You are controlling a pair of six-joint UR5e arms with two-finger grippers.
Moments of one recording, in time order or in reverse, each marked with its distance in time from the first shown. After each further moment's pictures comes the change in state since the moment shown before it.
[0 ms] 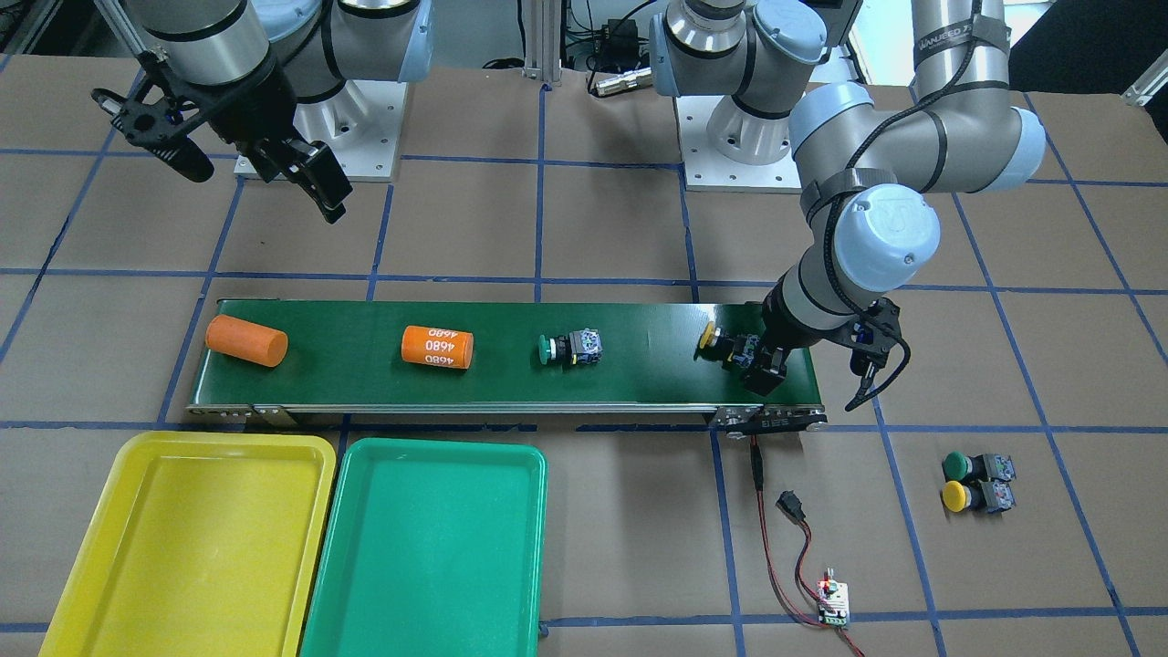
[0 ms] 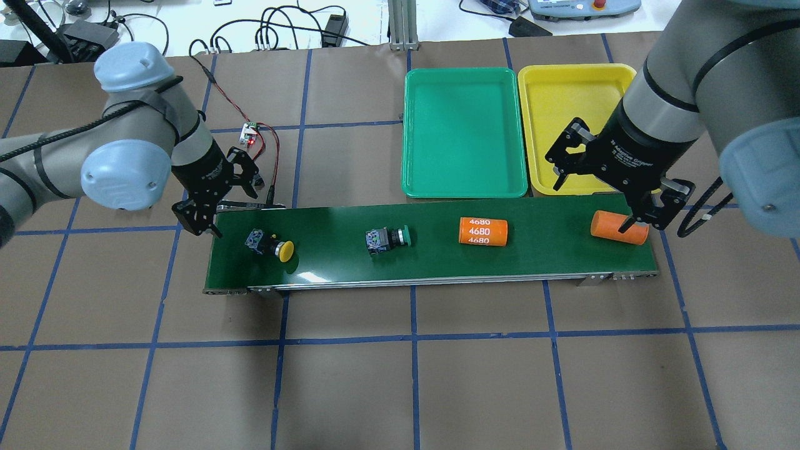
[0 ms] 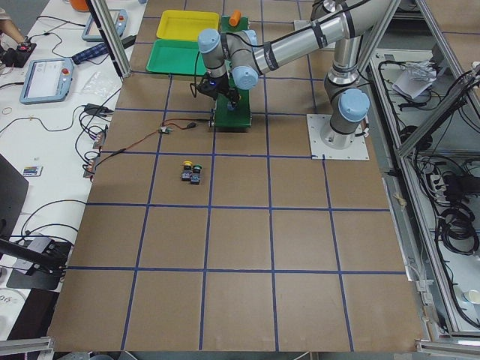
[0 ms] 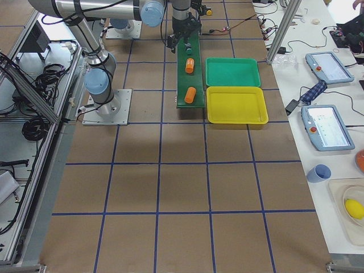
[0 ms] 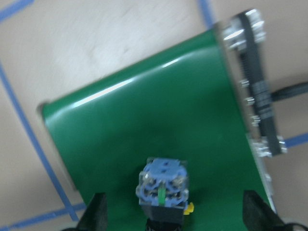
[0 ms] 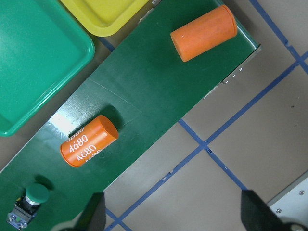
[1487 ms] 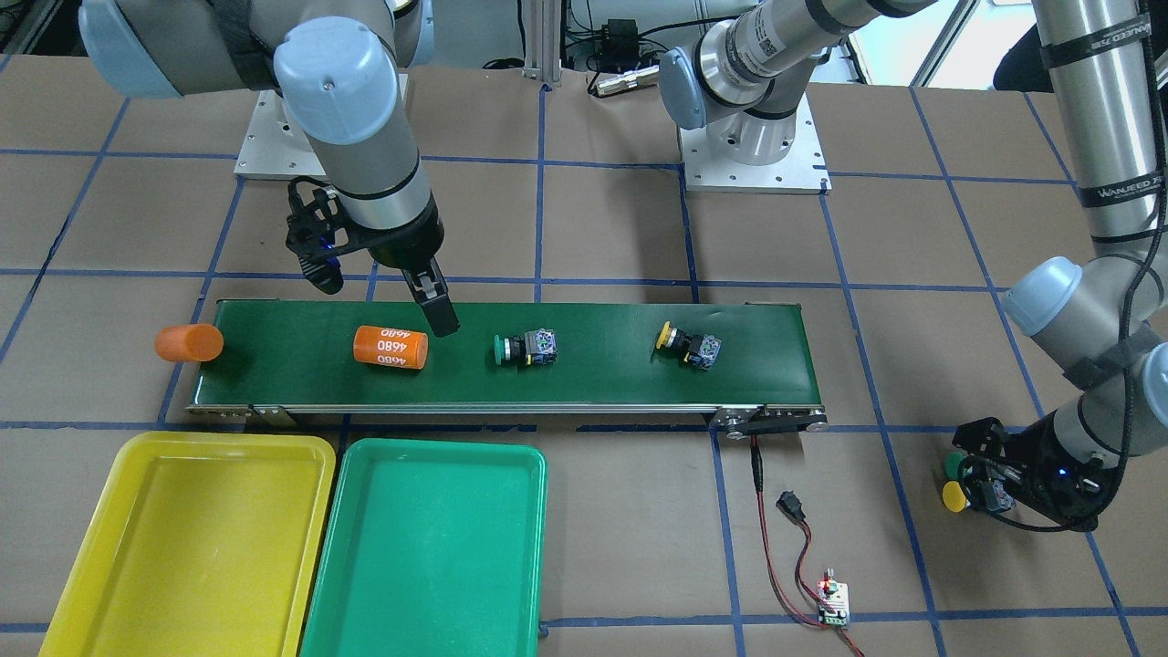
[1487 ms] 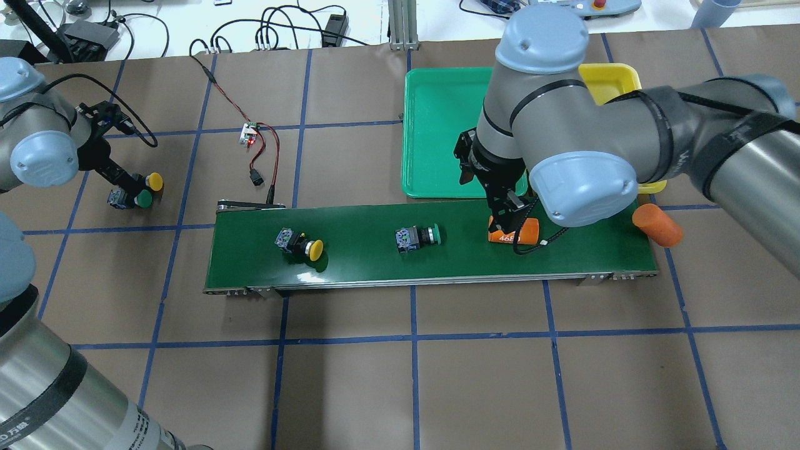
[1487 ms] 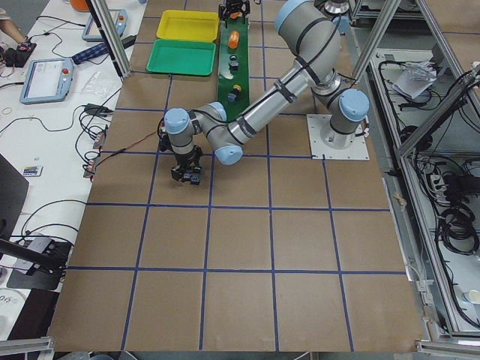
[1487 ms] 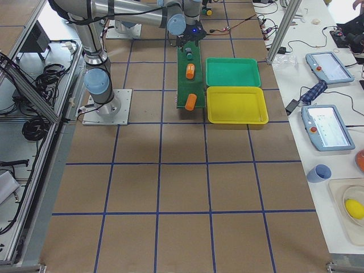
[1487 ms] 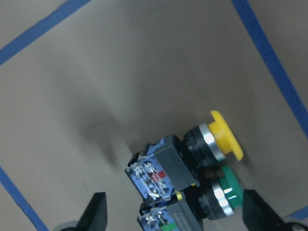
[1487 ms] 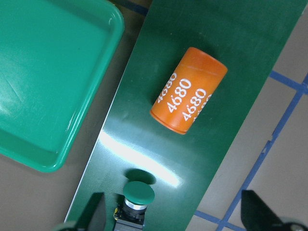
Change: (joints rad) left arm 0.330 -0.383 0.224 0.300 0.061 1.909; right arm 0.244 0.304 -0.001 -0.319 0.027 0.596
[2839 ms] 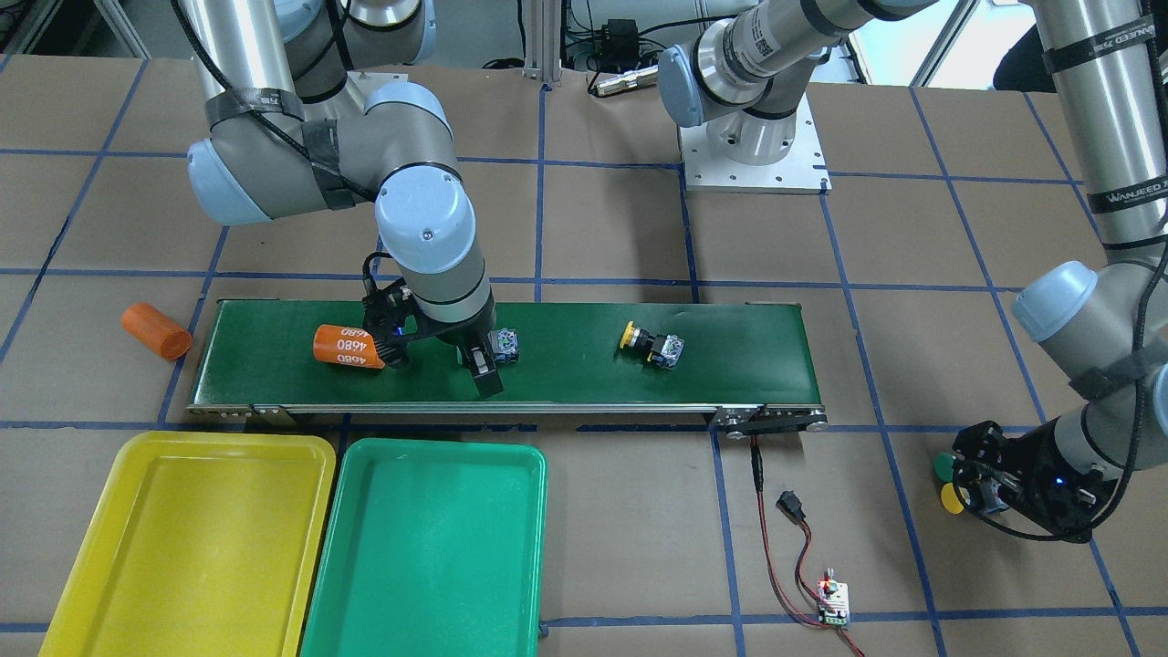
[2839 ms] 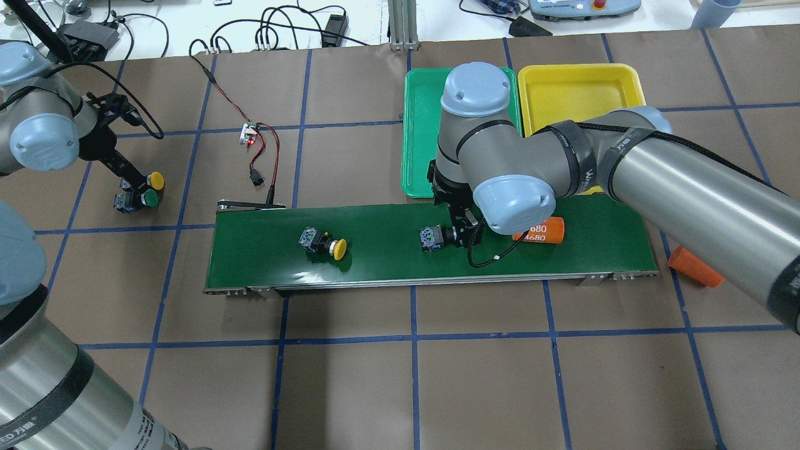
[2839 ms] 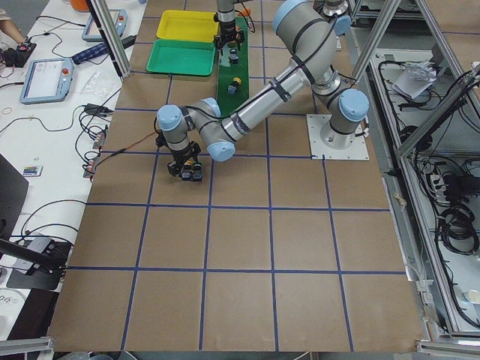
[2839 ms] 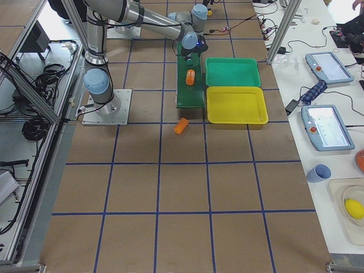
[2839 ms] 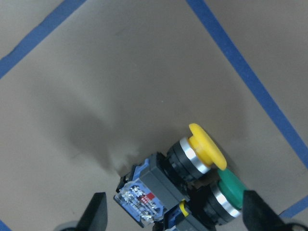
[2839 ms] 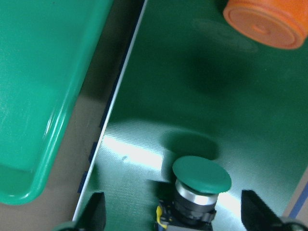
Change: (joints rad) left arm -0.029 -0.004 0.068 -0.115 -0.002 -0.005; right arm 0.046 0.197 0.003 -0.136 0.002 0.095
